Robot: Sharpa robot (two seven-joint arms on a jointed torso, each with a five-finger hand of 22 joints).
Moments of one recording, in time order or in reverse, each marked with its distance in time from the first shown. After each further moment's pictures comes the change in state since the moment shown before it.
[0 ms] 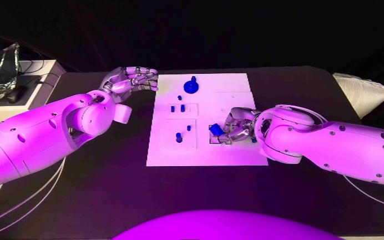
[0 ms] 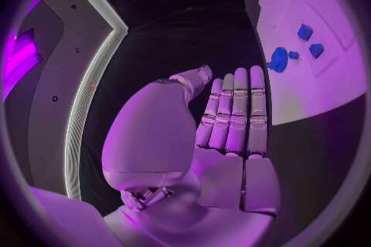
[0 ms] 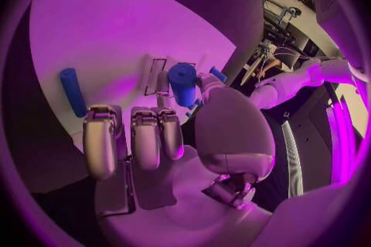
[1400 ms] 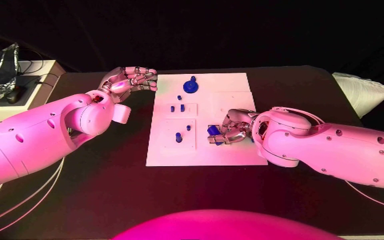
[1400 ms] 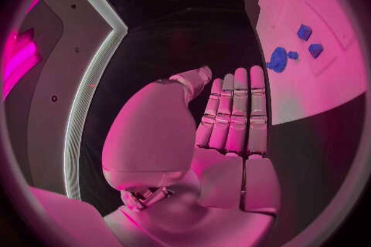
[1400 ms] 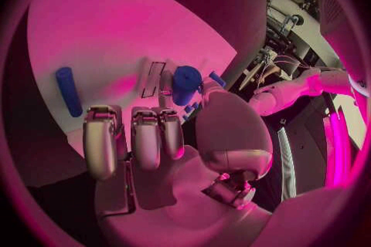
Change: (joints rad) left arm 0.000 -0.005 0.000 0.002 0.002 0.002 -0.005; left_hand -0.004 0.004 0.004 0.003 0.000 0.000 0.000 0.000 0.000 -0.002 0.002 0.000 0.000 0.000 0.000 0.000 0.003 0.000 0.000 0.000 -0.005 -0.004; right arm -0.013 0.006 -0.002 0.015 -0.067 -0.001 -0.003; right_hand -0.133 0.054 -0.119 0.006 -0.135 0.018 -0.011 0.027 0.032 -0.001 -0.001 0.000 0.000 0.000 0.000 0.000 0.000 0.000 0.000 0.000 0.005 0.000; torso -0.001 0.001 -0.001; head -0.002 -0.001
